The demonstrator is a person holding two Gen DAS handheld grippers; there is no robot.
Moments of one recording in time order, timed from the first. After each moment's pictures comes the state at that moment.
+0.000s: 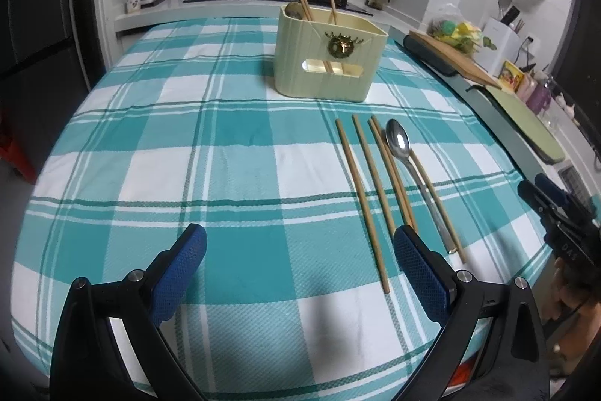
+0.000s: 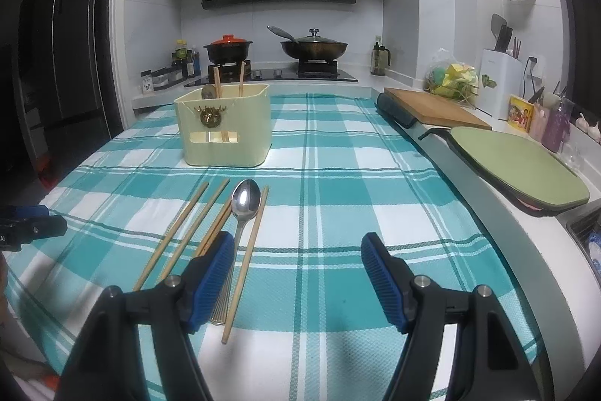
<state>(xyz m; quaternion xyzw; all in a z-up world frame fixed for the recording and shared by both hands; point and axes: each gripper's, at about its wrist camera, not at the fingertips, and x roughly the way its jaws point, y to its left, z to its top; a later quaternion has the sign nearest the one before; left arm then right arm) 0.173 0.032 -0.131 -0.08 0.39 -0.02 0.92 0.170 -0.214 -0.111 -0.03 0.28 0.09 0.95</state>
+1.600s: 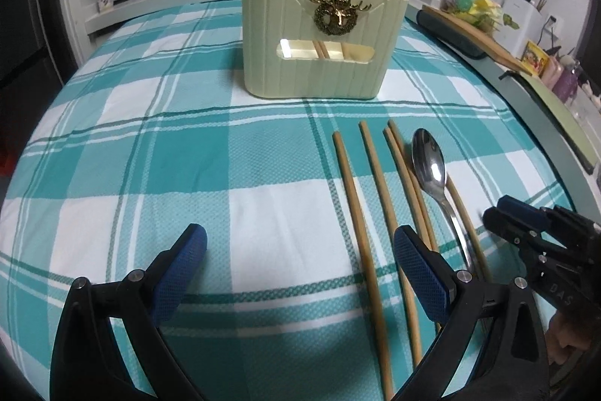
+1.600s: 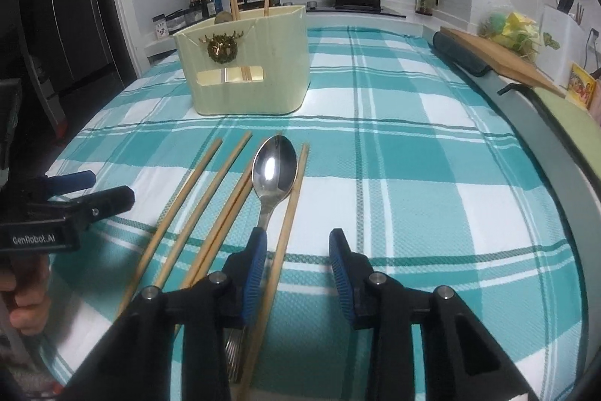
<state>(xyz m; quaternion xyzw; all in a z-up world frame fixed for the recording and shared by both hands) 0.292 -0.004 -0.181 -0.04 0.43 -0.01 0.90 0.271 -0.171 -0.165 -0.02 0.41 0.16 0.90</state>
